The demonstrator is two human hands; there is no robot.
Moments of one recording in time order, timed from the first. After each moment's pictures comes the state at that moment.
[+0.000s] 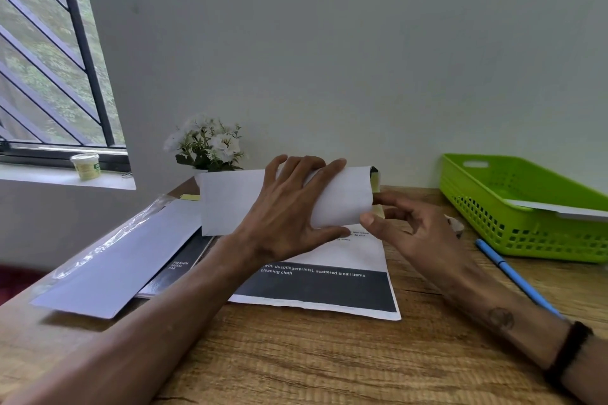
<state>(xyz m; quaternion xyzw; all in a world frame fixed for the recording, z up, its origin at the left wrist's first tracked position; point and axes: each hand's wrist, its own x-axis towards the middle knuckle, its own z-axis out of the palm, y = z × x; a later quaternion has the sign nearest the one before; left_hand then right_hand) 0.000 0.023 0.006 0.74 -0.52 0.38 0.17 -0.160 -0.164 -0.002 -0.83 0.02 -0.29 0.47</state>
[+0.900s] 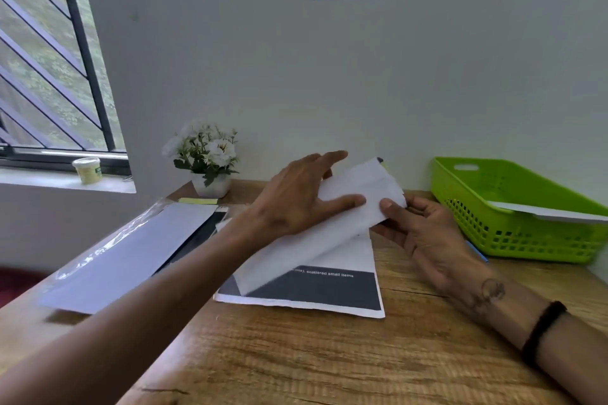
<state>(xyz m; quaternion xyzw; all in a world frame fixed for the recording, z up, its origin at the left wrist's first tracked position) -0.019 -0.002 0.050 0.81 -0.49 0.21 0.25 -0.149 -0.184 0.001 -0.55 0.10 -0.28 0.78</state>
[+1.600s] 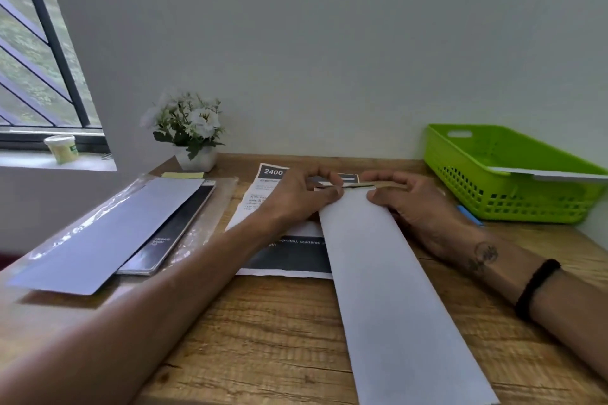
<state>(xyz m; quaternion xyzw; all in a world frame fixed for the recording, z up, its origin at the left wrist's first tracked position) -0.025 -0.017 -0.005 0.73 -0.35 -0.13 0.57 -0.148 -0.191 -0.008 -0.71 0.13 -0.21 0.67</state>
